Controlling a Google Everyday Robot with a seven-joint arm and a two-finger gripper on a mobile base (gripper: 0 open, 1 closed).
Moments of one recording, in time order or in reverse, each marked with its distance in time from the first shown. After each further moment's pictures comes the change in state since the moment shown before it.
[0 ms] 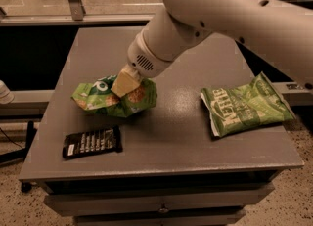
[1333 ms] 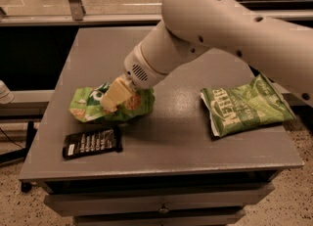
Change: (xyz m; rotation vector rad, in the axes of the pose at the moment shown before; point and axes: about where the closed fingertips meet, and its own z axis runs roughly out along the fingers) arm 0.006 0.015 0.019 -0.064 -0.047 0.137
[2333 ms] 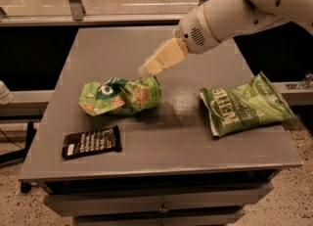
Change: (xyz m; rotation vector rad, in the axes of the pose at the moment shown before) arm -0.006 -0.085 -0.096 0.071 -0.195 -0.073
